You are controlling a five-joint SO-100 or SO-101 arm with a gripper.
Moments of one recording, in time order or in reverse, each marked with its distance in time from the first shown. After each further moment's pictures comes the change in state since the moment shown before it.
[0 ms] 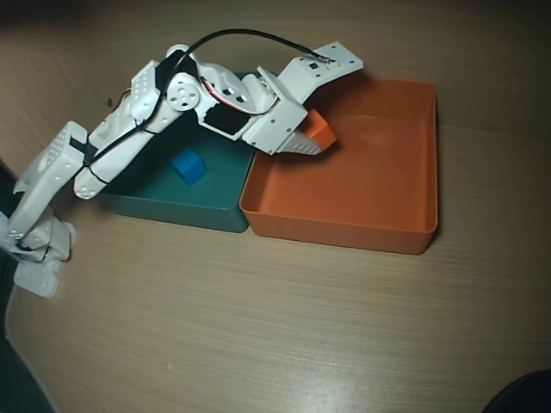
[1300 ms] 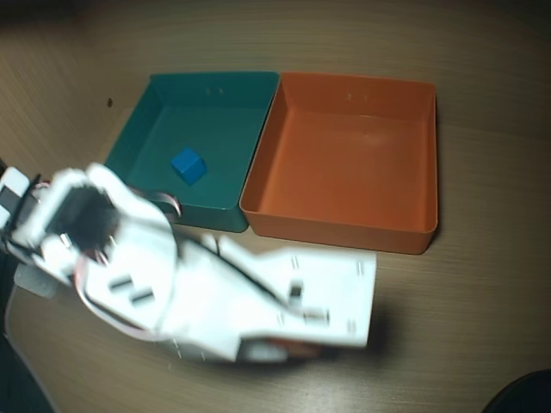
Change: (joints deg) arm 33.6 21.4 20.6 0.0 0.0
